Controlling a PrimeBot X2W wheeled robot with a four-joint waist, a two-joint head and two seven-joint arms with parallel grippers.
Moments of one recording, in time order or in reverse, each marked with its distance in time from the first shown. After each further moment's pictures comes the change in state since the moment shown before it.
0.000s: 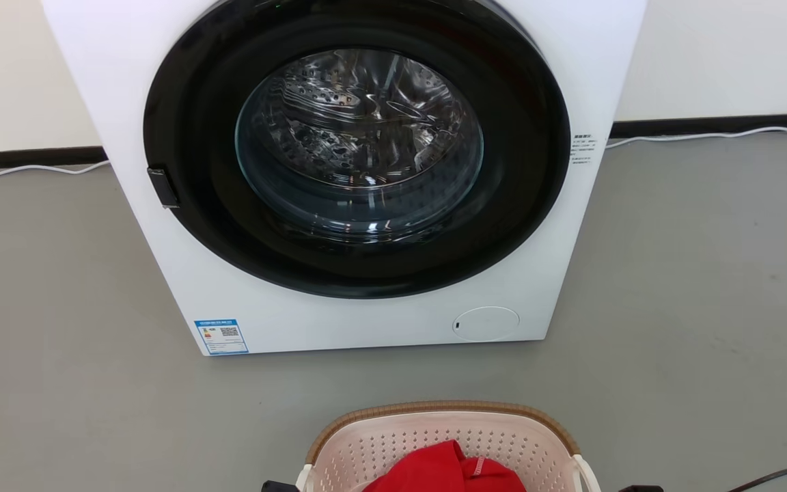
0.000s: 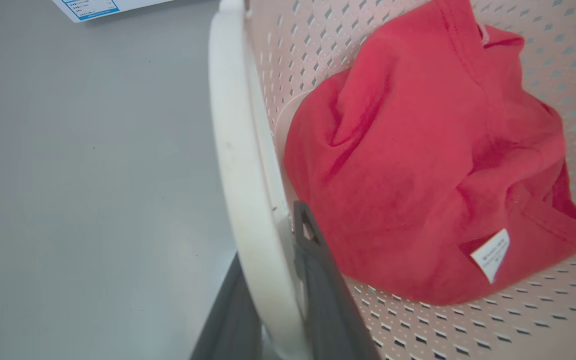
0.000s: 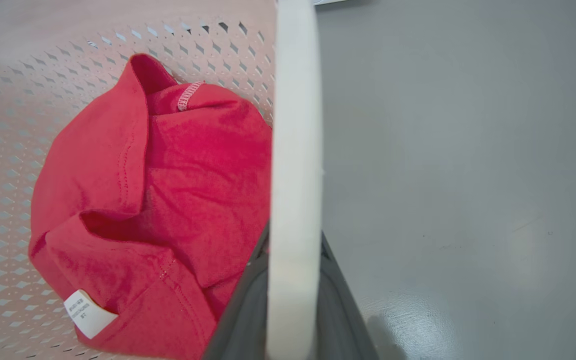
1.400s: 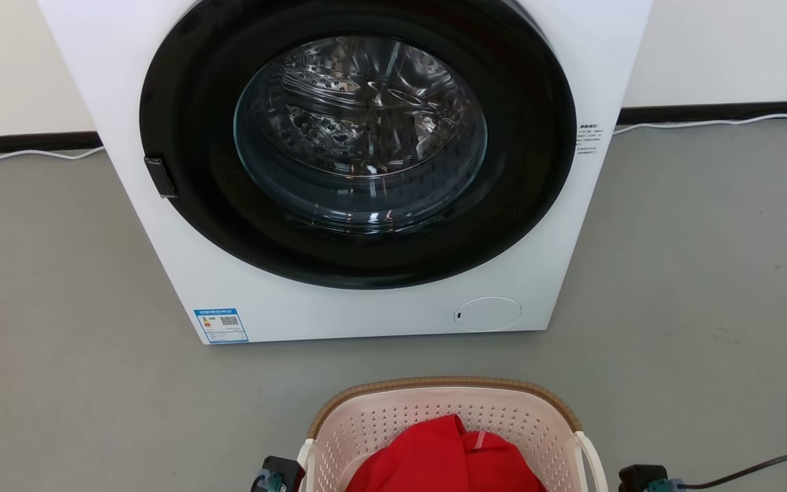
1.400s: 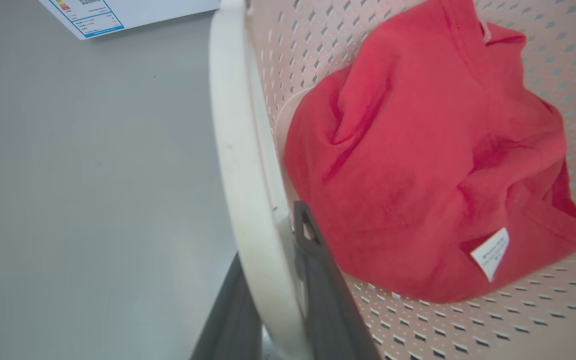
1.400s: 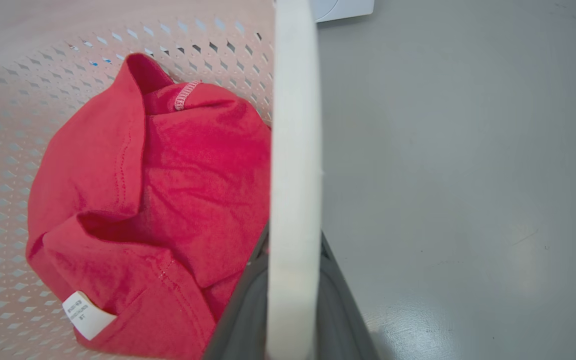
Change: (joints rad) left arm -0.068 -0.004 -0.105 0.021 -0.099 0.006 -0.015; right arm -0.044 0.002 -0.036 0.019 -0.019 0.000 -0.014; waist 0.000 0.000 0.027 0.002
